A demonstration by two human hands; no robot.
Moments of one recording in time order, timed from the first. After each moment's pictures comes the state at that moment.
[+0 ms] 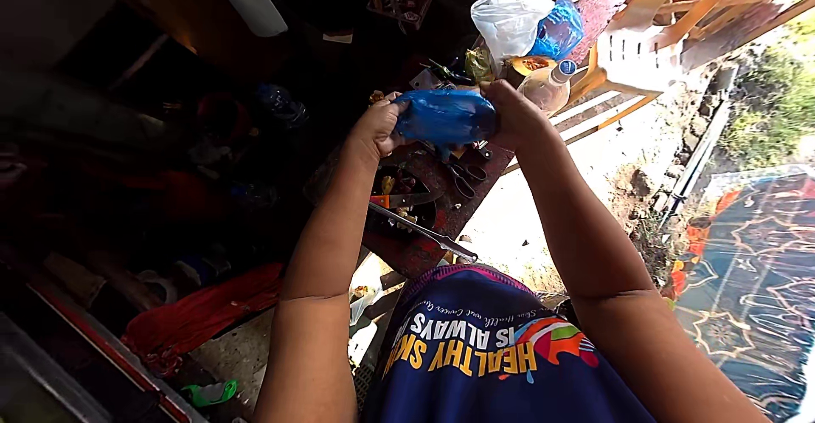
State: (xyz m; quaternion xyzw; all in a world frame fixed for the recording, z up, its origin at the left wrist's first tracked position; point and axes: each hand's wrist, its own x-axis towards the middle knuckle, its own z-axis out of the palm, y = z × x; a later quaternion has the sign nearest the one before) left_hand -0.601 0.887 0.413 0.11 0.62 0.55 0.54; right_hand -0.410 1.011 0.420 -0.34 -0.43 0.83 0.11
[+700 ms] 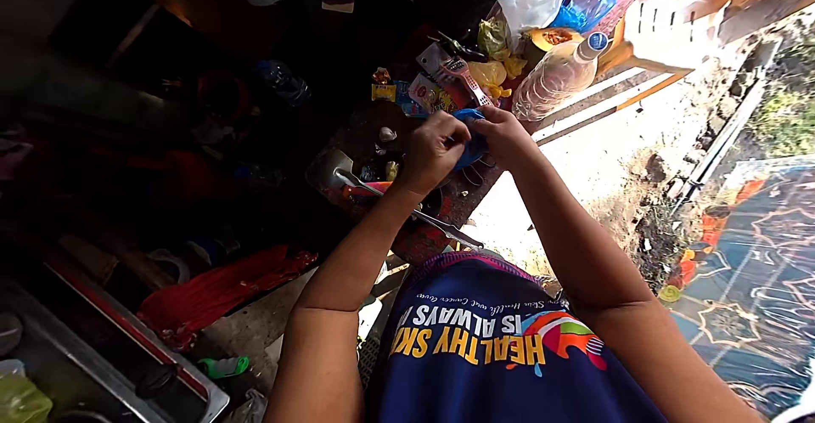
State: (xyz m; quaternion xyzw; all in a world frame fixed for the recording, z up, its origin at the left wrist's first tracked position) left_hand -0.526 0.859 0.363 0.55 0.66 0.50 0.15; right_hand -0.406 0.979 0.357 -0.38 -0.54 0.74 0.13
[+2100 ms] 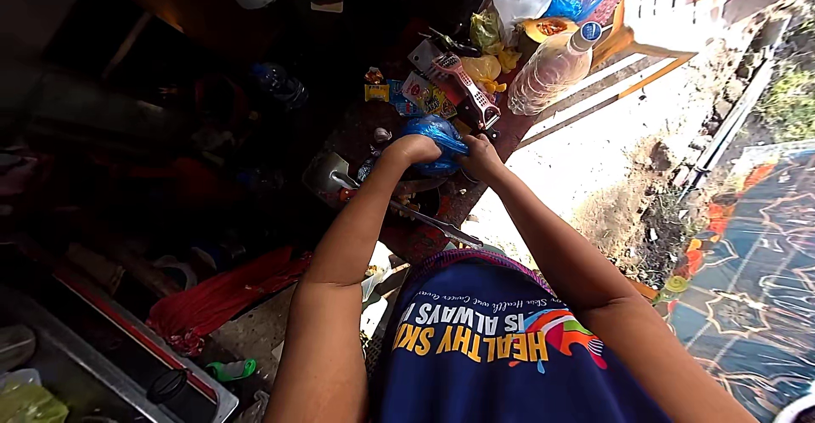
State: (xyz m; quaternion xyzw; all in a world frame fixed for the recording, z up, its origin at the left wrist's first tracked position) left_hand -0.555 0.900 0.381 0.47 0.73 -0.12 0.48; right_hand -0.403 0.962 0.295 -0.43 -0.77 0.46 -0.08
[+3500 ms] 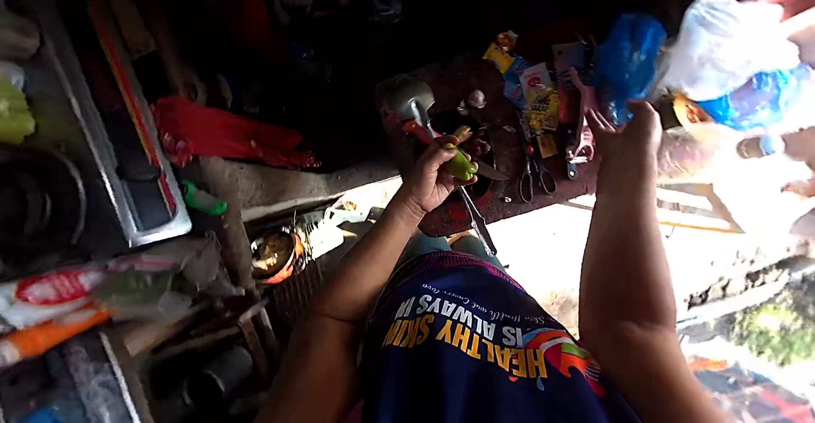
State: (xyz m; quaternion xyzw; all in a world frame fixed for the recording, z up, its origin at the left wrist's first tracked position) left_hand -0.497 0.724 0.335 -0.09 0.37 0.83 0.41; right_hand -0.454 1.031 0.342 -0.51 -0.37 0.73 0.27
